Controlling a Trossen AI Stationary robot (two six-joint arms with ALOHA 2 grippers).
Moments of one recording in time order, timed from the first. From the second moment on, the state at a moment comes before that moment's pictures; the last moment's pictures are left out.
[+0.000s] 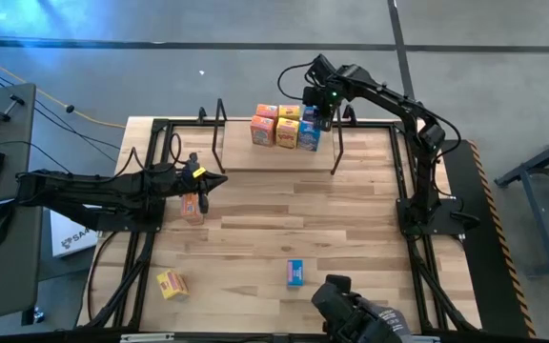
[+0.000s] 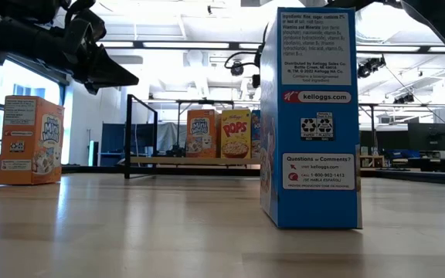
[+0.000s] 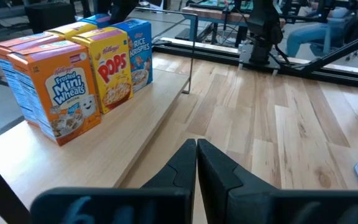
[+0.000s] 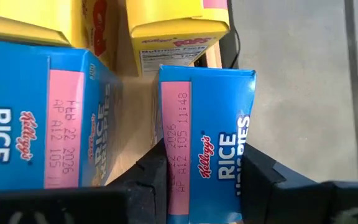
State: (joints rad) left arm 0.11 0.66 0.24 0.18 -0.19 -0.09; right arm -0.76 1.99 1.85 -1.03 -0.04 -0.66
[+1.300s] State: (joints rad) left arm 0.11 0.67 0.24 0.18 -0.19 -0.09; right arm -0.59 1.99 2.15 -1.21 0.06 -0.57
